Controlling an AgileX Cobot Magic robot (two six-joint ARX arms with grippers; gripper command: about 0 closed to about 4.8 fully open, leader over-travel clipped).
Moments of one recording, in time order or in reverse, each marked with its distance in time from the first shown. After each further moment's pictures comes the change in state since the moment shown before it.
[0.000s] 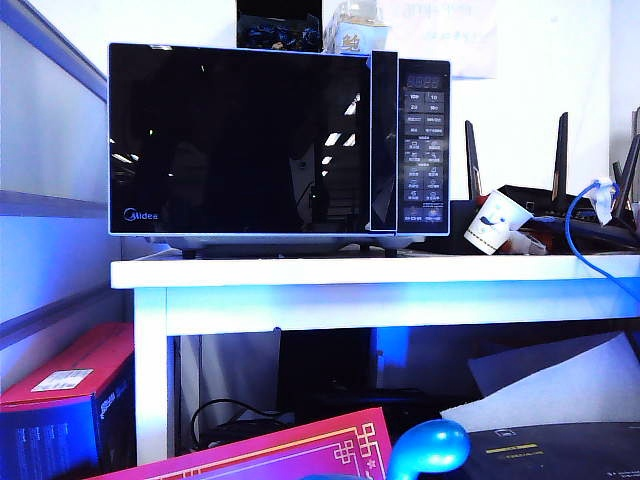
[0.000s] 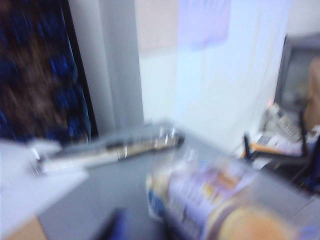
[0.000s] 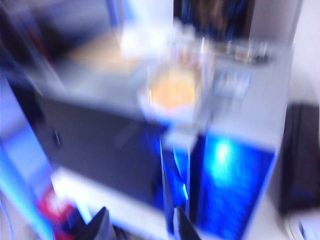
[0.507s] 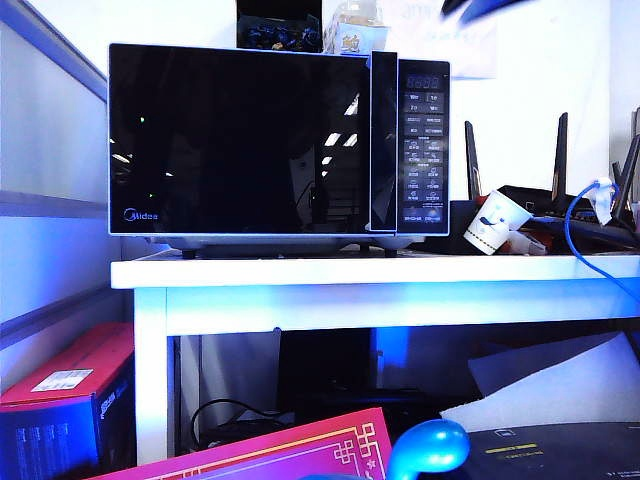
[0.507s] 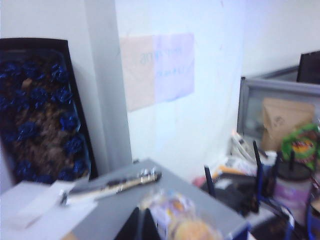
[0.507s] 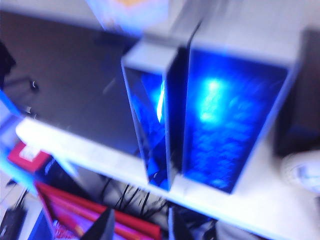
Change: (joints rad) left arm -0.002 -0.225 0.217 -0.398 0.071 0.000; right arm 0.021 0.142 0.000 -0.093 0.088 -0.053
